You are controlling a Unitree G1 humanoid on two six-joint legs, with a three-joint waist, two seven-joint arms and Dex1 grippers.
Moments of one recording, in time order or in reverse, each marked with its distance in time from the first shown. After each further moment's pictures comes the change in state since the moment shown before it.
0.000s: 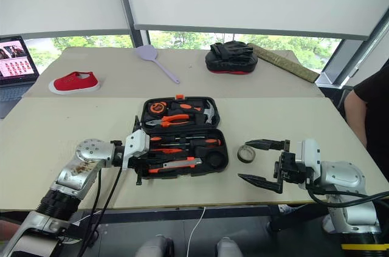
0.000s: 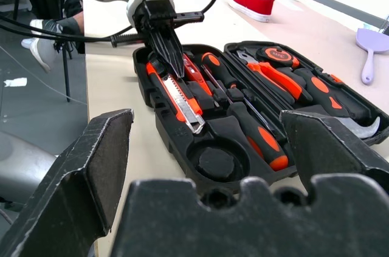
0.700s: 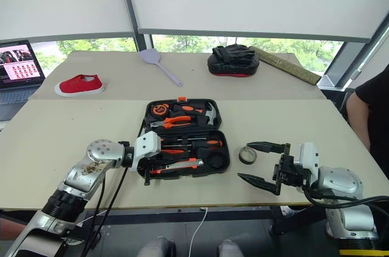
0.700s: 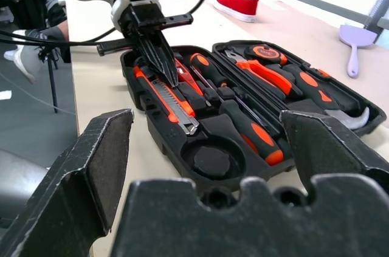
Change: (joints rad) left arm -0.011 -0.001 -0.057 -0.094 0.076 0.154 0.059; right arm 0.049 0.027 -0.016 -0.002 -0.009 0.000 -0.061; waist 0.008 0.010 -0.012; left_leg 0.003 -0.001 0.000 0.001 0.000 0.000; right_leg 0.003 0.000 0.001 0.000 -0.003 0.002
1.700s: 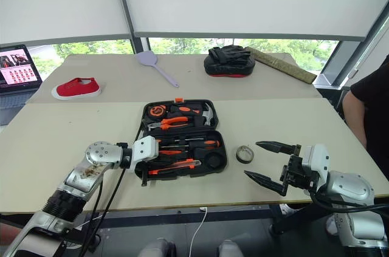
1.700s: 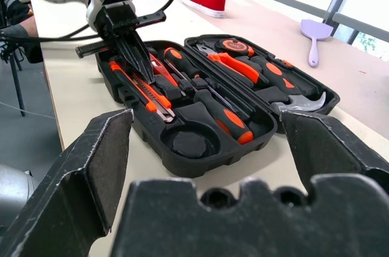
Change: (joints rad) left arm 0.068 -0.036 0.082 0.136 -0.081 -0.199 -0.003; right arm 0.054 -0.008 -0.056 -0.035 0.001 0.001 -0.048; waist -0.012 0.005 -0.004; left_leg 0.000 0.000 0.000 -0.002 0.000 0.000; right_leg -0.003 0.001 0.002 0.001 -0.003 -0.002
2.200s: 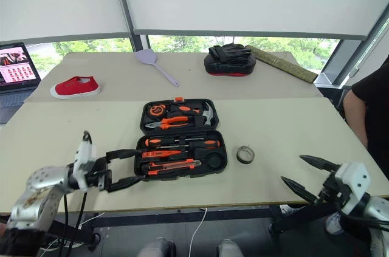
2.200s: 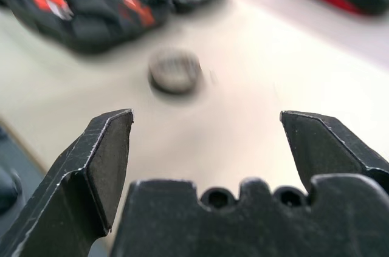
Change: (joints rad) left arm 0.357 0.112 0.350 -0.184 -0.365 0.008 -0.192; right arm 0.244 -0.025 -0.225 0.205 -0.163 -0.131 -0.109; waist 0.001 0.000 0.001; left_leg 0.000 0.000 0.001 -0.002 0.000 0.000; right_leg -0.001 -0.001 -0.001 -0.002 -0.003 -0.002
